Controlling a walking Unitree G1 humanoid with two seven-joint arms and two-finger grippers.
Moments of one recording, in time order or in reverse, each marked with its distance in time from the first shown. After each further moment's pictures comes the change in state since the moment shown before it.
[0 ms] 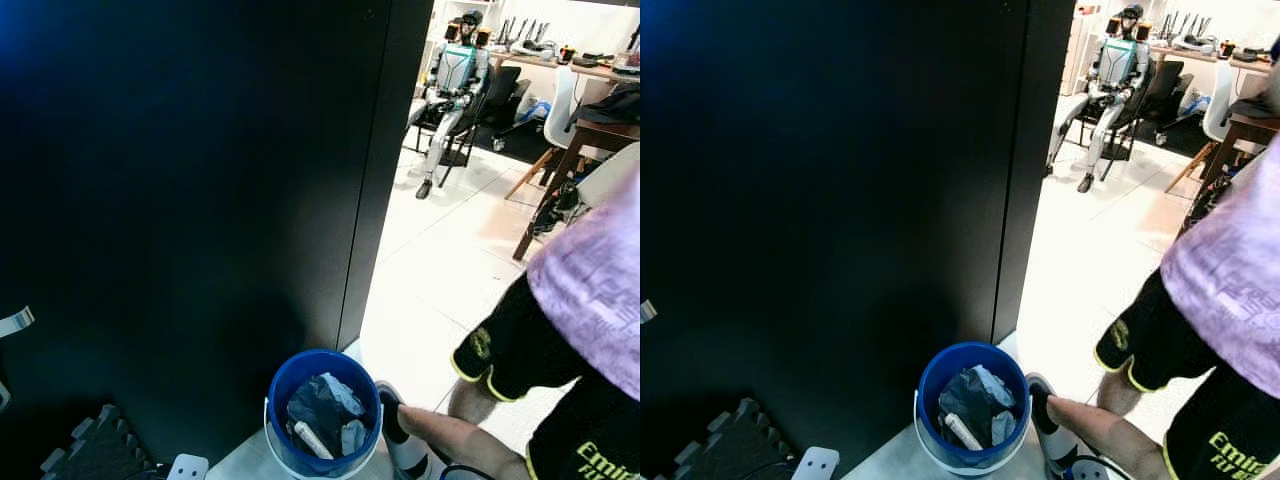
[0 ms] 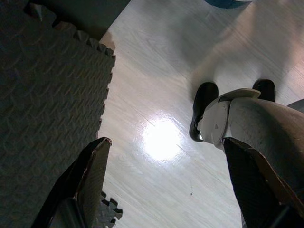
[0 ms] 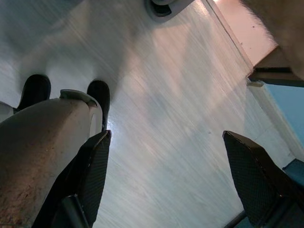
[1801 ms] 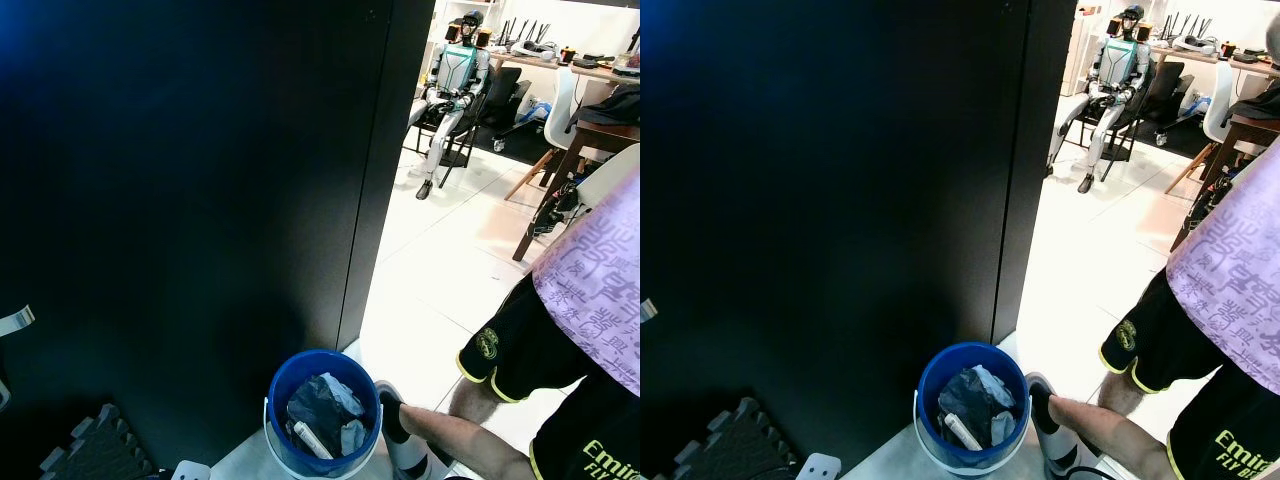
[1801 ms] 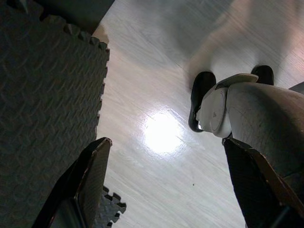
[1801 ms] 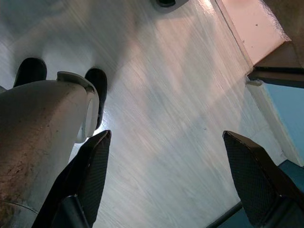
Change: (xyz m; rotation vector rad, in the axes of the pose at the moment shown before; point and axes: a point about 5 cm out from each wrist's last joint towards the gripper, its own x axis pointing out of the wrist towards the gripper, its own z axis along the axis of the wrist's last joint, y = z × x) left arm -0.001 -0.001 -0.006 0.048 0.029 -0.037; right arm -0.001 0.000 -0.009 -0.064 0.021 0.016
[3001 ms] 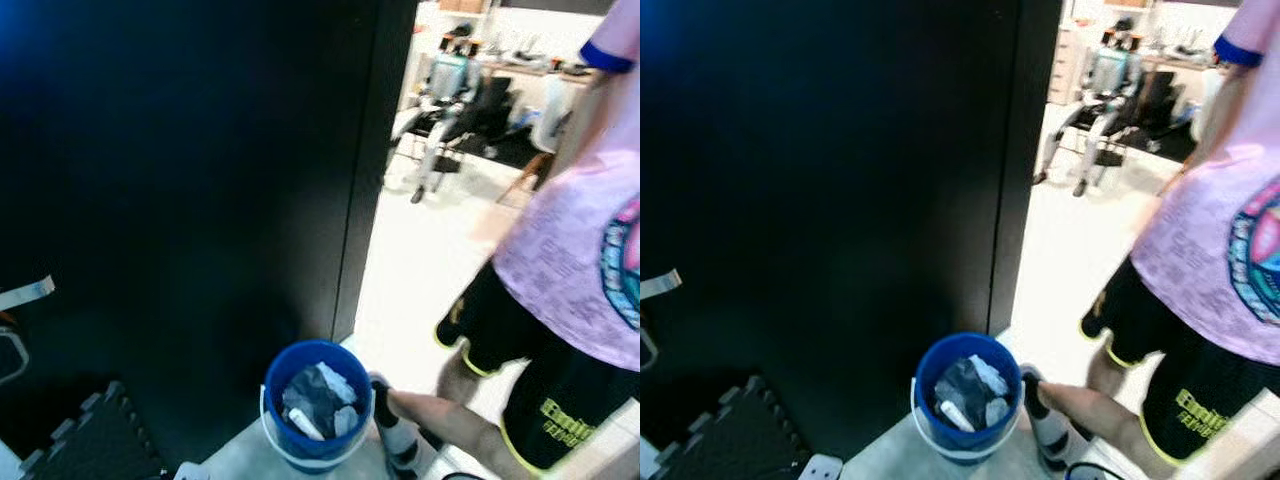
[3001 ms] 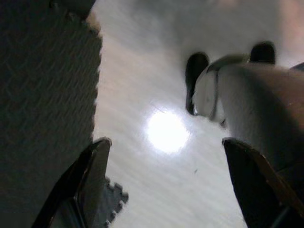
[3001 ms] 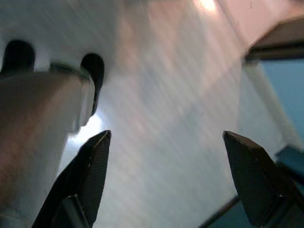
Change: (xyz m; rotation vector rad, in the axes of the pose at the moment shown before) left arm 0.000 0.000 0.003 0.020 0.011 -0.003; right arm 0.000 -0.004 0.001 -0.022 0.002 -0.003
